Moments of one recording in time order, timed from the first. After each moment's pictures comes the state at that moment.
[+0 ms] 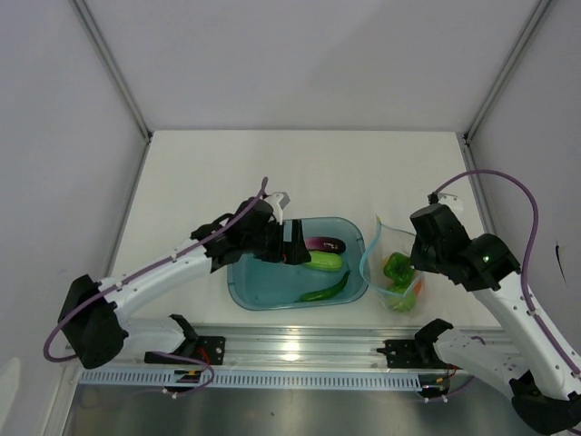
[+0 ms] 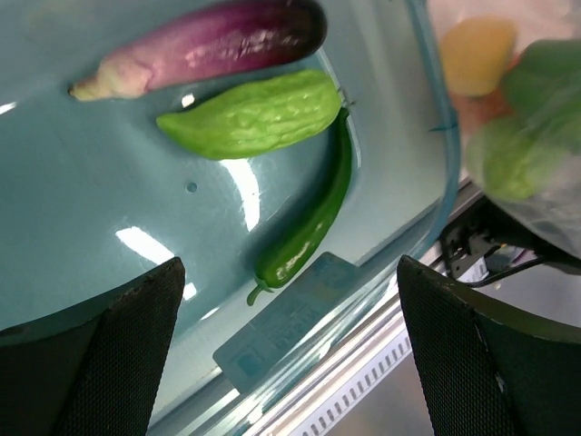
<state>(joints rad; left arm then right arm) -0.79 1.22 0.91 -0.43 0.16 -0.63 0.59 0.88 1.18 -1.29 0.40 0.65</state>
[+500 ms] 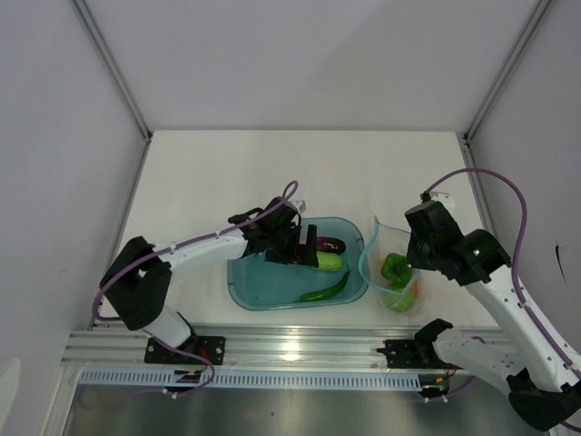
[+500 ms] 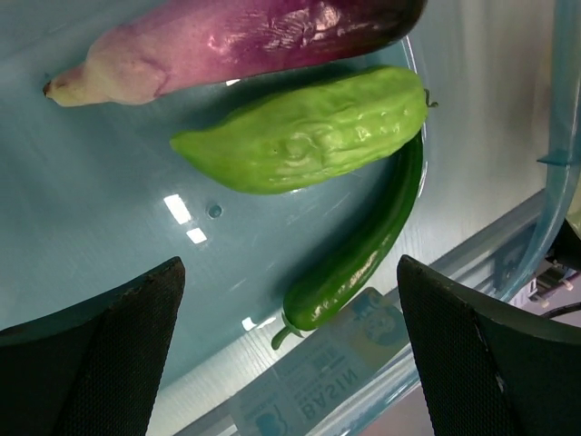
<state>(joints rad) -0.79 1.54 1.00 -0.42 0.19 -0.62 0.57 0.92 1.16 -1.26 0.38 0.59</state>
